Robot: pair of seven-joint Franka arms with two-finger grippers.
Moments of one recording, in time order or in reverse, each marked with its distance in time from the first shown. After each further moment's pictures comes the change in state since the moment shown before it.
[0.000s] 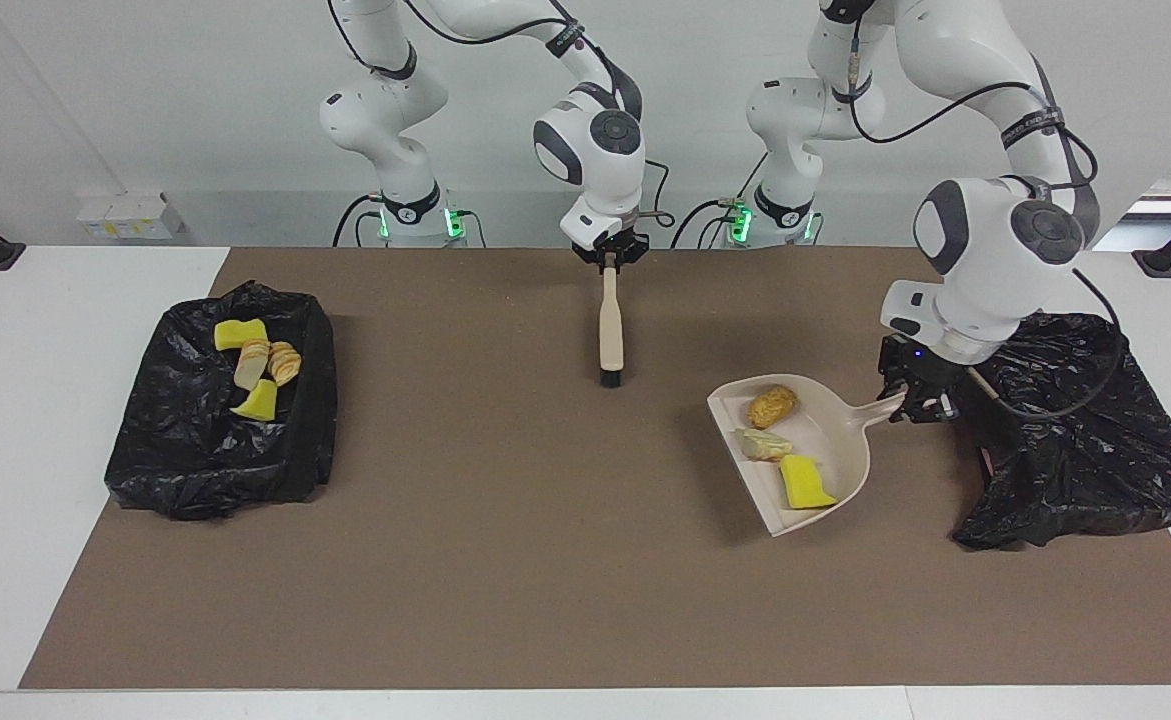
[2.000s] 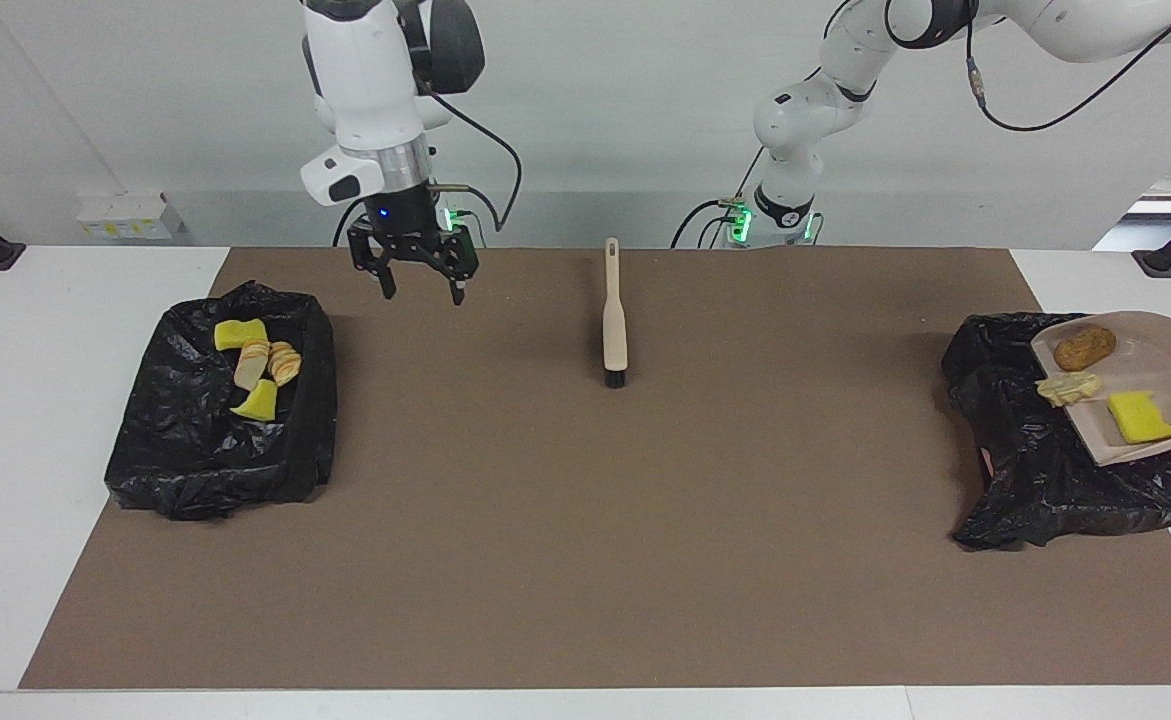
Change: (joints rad) left arm 0.432 0.069 -0.006 0.236 0.667 0.082 0.415; right arm -0.658 -0.202 -0.040 0.450 -0.242 -0.376 -0.347
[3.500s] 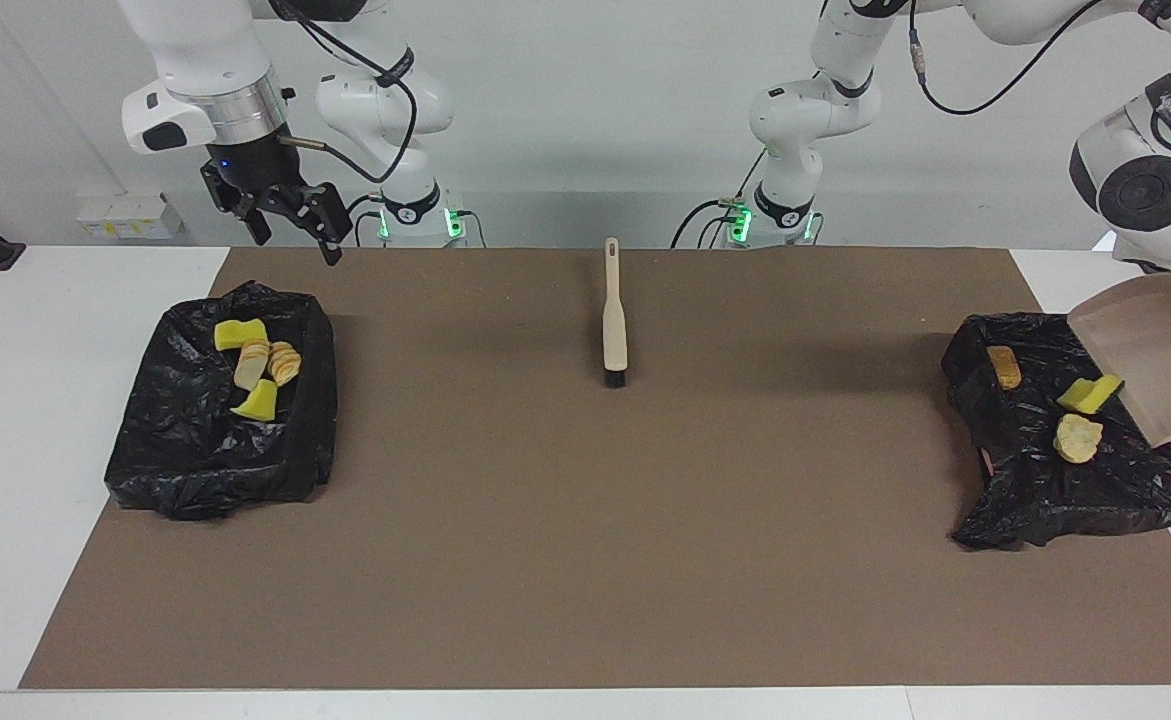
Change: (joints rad) left arm -0.206 -0.163 0.007 -0.185 0.518 -0.203 -0.393; right arm -0.122 0.175 -0.004 0.345 -0.015 -0.317 -0.001
